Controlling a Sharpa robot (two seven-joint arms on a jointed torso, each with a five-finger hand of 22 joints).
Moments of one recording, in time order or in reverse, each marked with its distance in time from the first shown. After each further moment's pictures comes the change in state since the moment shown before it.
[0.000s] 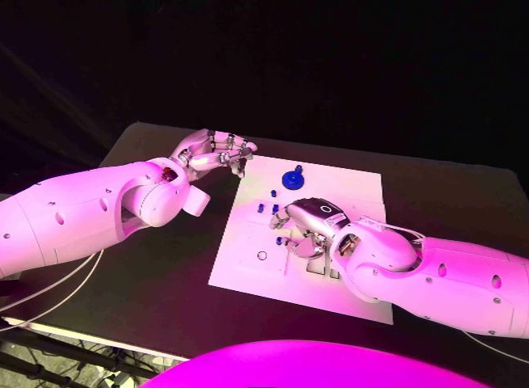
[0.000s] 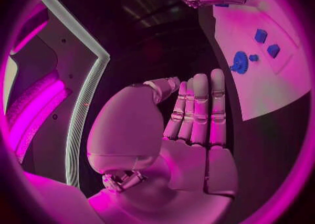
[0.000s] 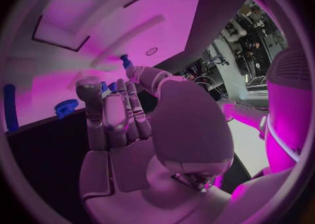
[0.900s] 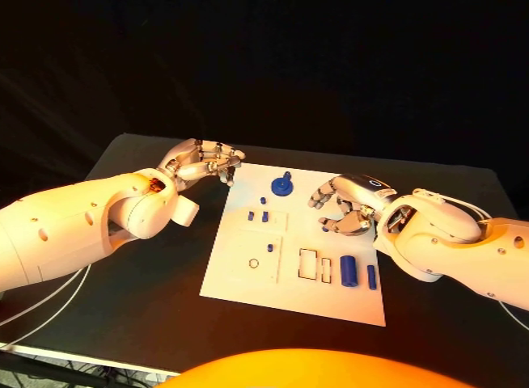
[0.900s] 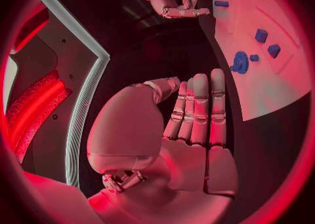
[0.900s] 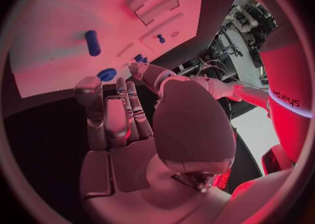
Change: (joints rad) left arm 0.000 0.003 0.000 -0.005 0.000 0.001 -0.001; left_hand 0.000 0.000 0.000 0.000 0.000 0.000 0.000 0.000 -0.001 0.000 0.000 0.000 -0.001 0.000 0.000 0.000 0.000 0.000 0.004 0.004 -0.004 -0.001; right arm 0.125 -0.260 0.013 0.094 0.152 0.053 0.033; right_hand -0.028 -0.013 -0.056 0.021 0.000 0.003 0.013 -0.019 -0.002 0.013 -0.009 0.052 0.001 0.018 -0.007 0.041 0.067 0.007 0.046 -0.006 0.050 0.000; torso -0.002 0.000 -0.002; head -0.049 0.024
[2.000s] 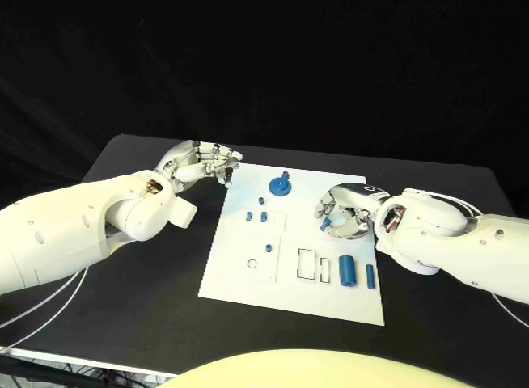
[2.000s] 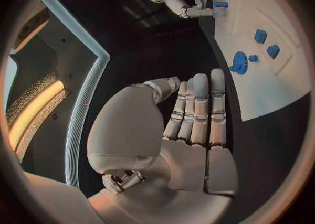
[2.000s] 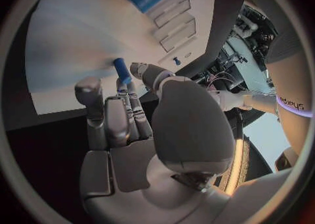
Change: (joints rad) left arm -0.002 0.001 0.000 0.000 0.000 0.001 0.000; left_hand 0.000 0.000 0.000 0.000 0.000 0.000 0.000 0.000 0.000 0.000 0.000 0.000 0.000 0.000 0.000 0.000 0.000 0.000 0.000 0.000 0.000 0.000; right arm -0.017 0.042 -0.002 -0.098 0.001 0.136 -0.015; right_hand 0.011 0.011 -0.029 0.007 0.000 0.006 -0.004 -0.004 0.002 0.008 -0.004 0.022 0.003 0.000 0.000 0.006 0.010 0.000 0.003 0.004 -0.008 0.000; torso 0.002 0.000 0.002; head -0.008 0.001
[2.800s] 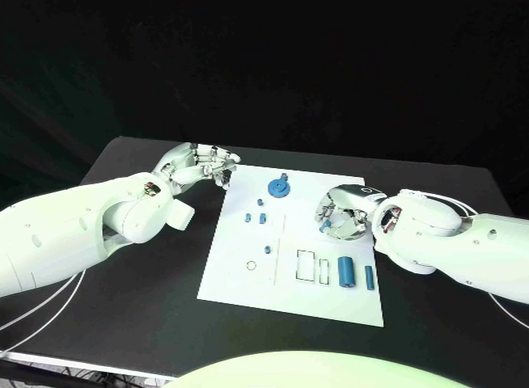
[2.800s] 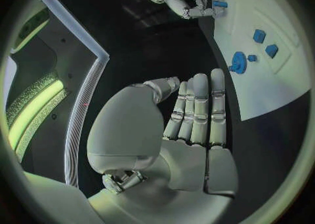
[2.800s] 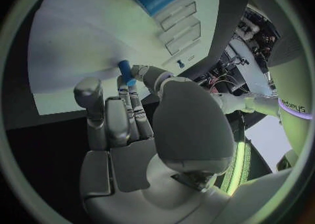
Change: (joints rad) left arm 0.000 -0.002 0.000 -0.004 0.001 0.006 -0.004; left_hand 0.000 0.000 -0.004 0.004 0.000 0.000 0.000 0.000 -0.001 0.000 0.000 0.000 -0.002 0.000 0.000 0.000 -0.001 0.000 0.004 -0.004 -0.004 -0.004; right arm -0.002 0.012 -0.001 -0.022 -0.016 0.012 -0.011; right_hand -0.001 0.028 0.024 0.024 0.000 0.042 -0.003 0.023 0.011 0.040 -0.010 0.024 -0.003 0.004 -0.004 0.004 -0.001 0.000 0.023 -0.006 0.023 0.001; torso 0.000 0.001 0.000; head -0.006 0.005
